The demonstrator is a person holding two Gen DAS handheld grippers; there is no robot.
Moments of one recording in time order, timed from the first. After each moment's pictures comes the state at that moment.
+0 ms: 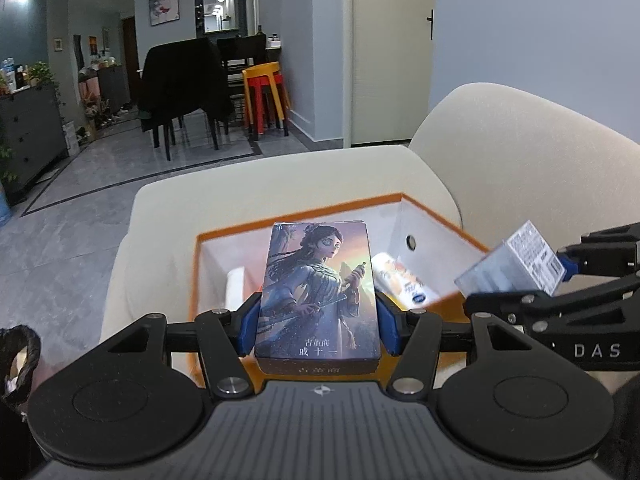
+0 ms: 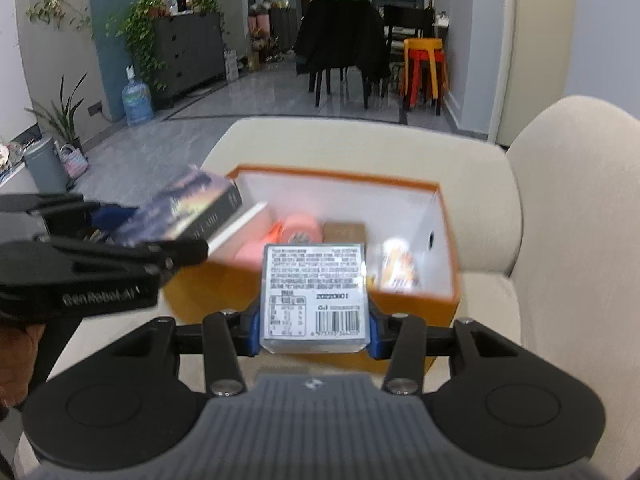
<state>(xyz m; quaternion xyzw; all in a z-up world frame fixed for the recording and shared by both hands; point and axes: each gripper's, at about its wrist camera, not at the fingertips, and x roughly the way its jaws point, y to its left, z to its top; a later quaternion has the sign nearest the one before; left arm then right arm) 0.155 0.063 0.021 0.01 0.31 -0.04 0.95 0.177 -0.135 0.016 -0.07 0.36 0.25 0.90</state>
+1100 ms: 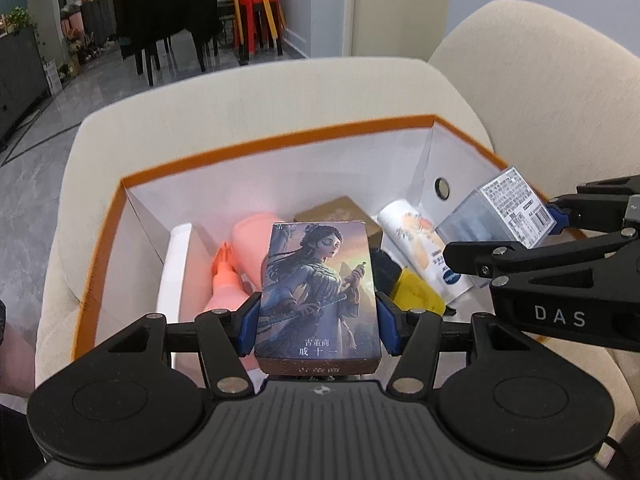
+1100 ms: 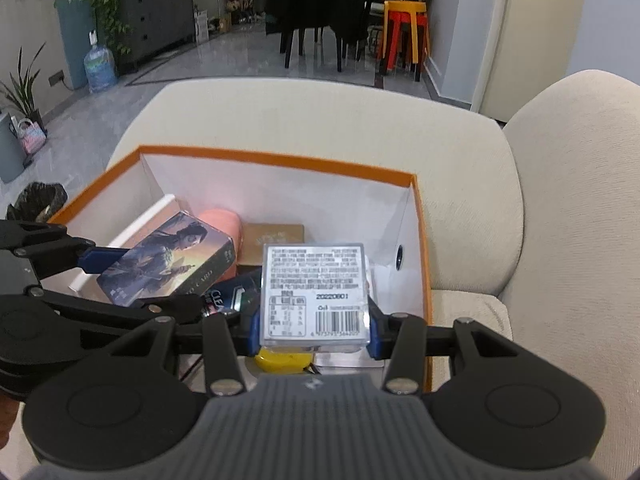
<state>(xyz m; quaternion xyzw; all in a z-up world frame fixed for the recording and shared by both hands) 0.255 0.052 -0.053 0.01 0.43 -0.03 0.90 0.313 -0.112 -0.047 -0.11 0.41 0.21 0.88</state>
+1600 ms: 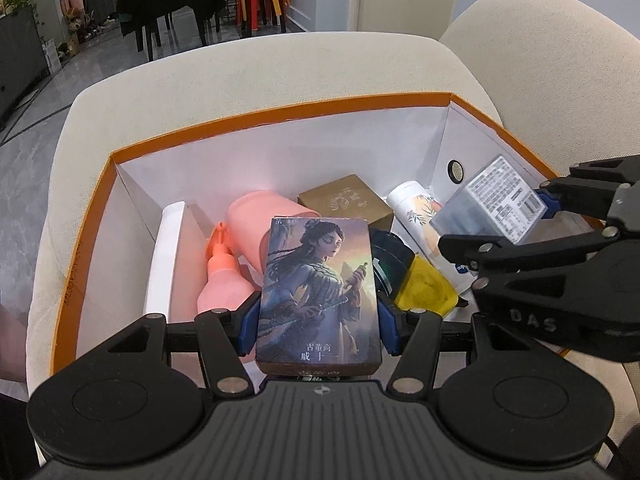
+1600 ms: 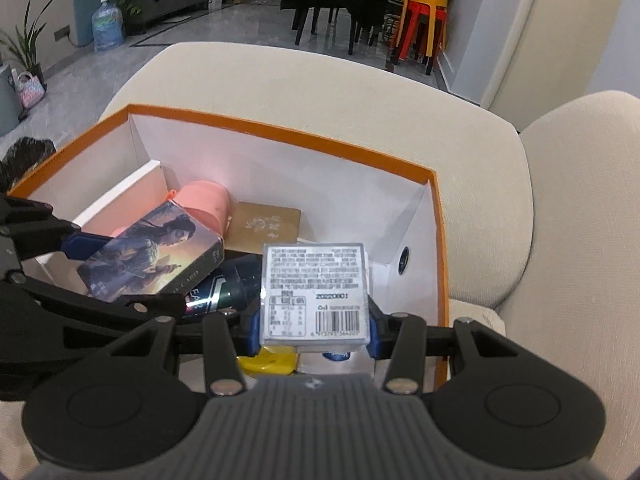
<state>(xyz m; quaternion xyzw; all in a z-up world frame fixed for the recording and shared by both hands) 0.266 0.059 -0.065 -0.01 0.46 -0.03 0.89 0.330 -0.093 -0.071 -0.18 0.42 0.21 0.86</state>
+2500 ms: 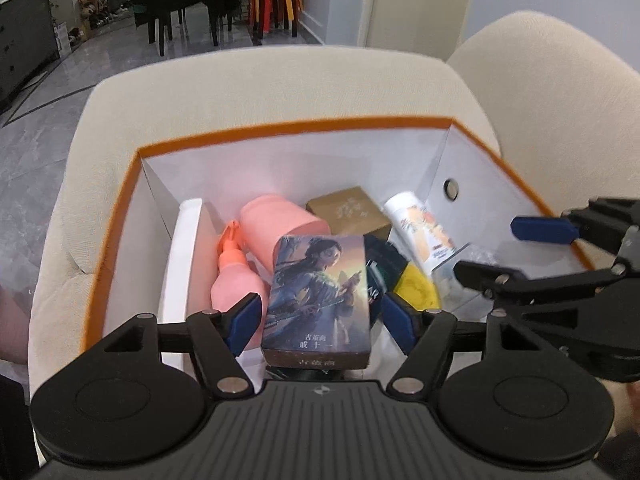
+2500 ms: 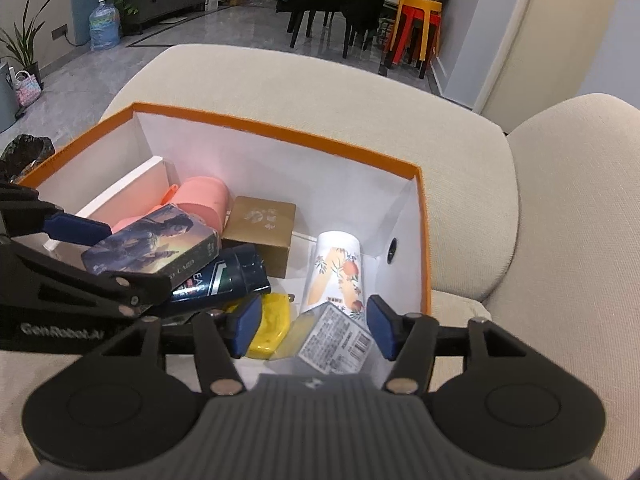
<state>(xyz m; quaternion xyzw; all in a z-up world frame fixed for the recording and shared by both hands) 0.259 0.066 -0.045 -0.04 0.44 -0.02 0.89 0.310 -0.104 -0.058 -0.18 0.42 0.20 0.87</state>
